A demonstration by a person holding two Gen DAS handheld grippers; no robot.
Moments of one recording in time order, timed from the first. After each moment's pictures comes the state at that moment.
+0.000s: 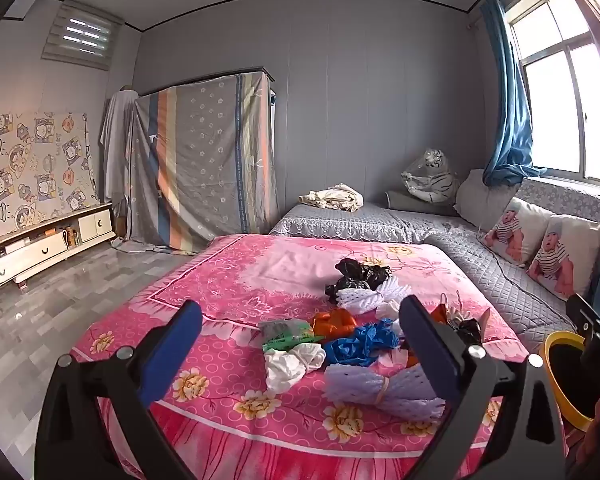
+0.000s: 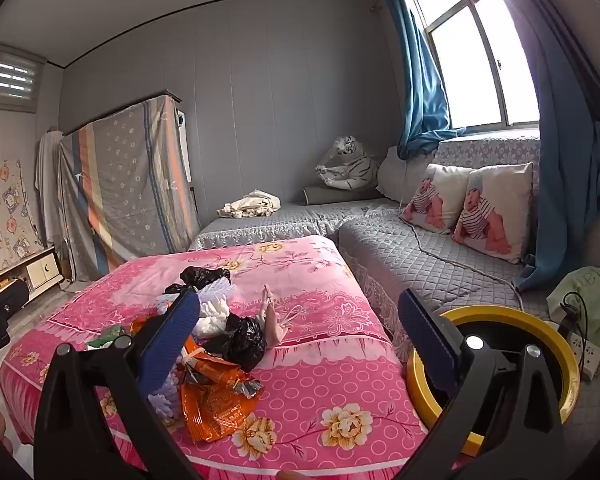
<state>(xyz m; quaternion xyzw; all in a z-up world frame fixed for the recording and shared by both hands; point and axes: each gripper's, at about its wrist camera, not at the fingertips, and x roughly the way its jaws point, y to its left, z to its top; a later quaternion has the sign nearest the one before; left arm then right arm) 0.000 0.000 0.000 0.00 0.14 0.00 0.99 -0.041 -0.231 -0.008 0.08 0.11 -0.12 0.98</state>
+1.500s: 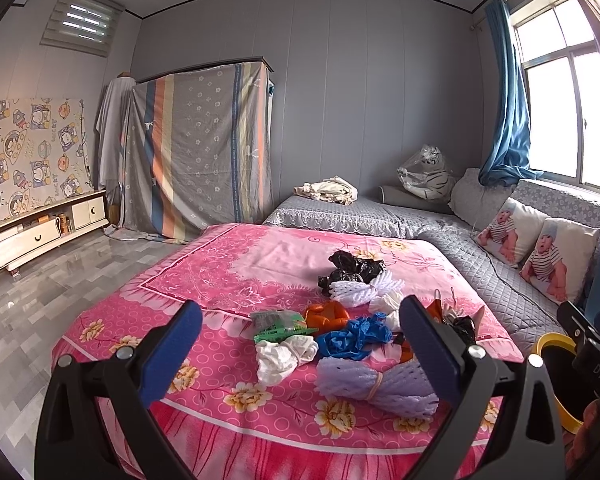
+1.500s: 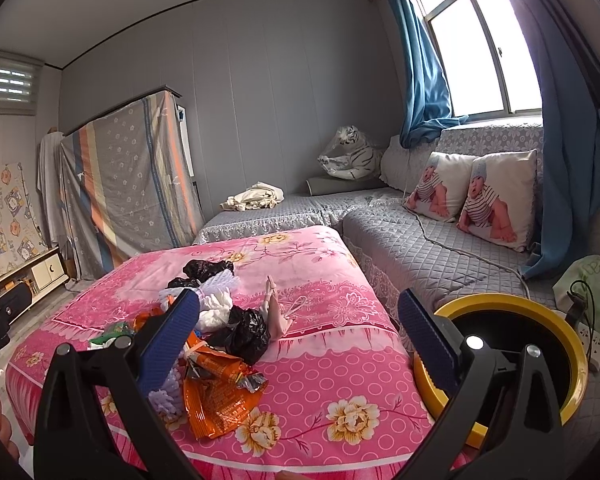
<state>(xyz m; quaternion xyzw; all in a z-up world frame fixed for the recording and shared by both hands) 0.004 0.003 -0.005 -0.03 0.16 -0.01 0.99 -0.035 -0.232 -0.012 0.09 0.12 -0.11 0.98</state>
